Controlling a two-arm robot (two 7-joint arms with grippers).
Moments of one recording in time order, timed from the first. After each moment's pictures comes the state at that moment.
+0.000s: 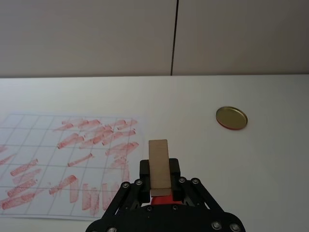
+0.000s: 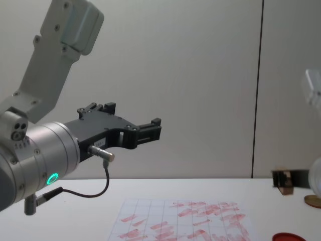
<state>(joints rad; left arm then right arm) -0.24 0.38 0.45 -1.63 -0.20 0.01 -0.01 0.29 -0.03 -0.15 -1.40 0.04 0.47 -0.15</state>
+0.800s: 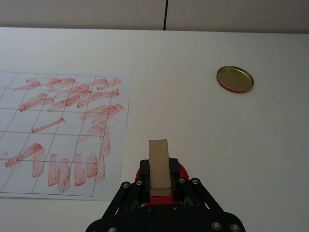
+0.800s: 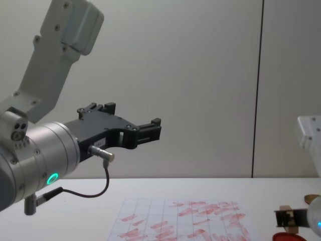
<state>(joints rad) -0.24 0.38 0.45 -1.63 -0.20 0.01 -0.01 0.35 -0.04 -0.14 -1.18 0.02 0.45 -0.15</state>
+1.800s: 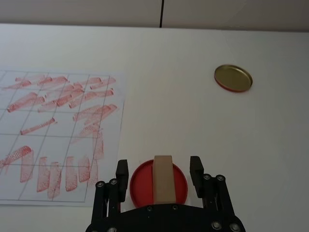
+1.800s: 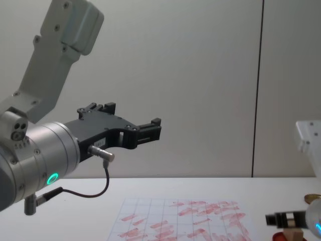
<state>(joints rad) -0.24 0.38 0.45 -1.63 -0.20 0.01 -0.01 0.38 -0.04 -0.13 -1.11 0.00 0.42 -0.16</state>
